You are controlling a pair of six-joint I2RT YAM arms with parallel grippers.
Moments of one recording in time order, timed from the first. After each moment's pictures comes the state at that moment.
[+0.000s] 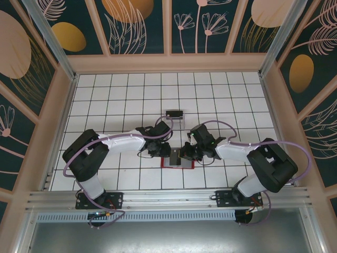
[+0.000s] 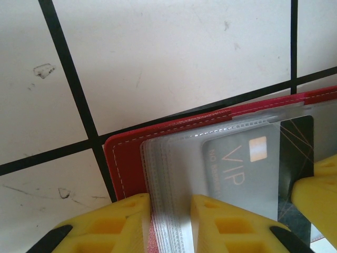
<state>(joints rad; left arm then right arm) -0.86 1.73 0.97 -0.46 0.16 -0.74 0.70 1.46 0.56 -0.08 -0.46 0.88</state>
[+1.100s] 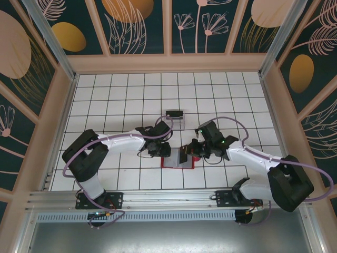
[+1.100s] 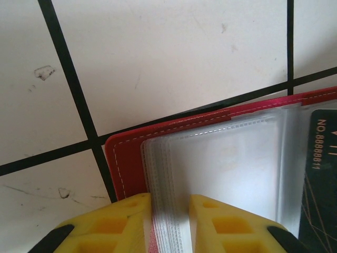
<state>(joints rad) -0.86 1.72 0.97 -0.46 0.16 -0.74 0.64 1.23 0.59 -0.33 -0.41 0.82</state>
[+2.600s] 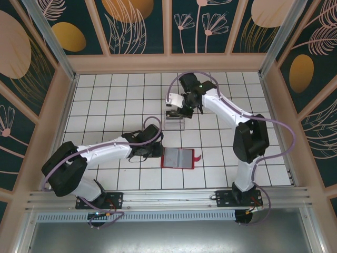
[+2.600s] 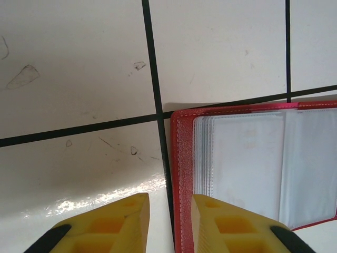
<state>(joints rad) -0.86 1.49 0.80 -0.42 0.04 -0.83 0.56 1.90 1.69 -0.93 -0.18 -0.87</state>
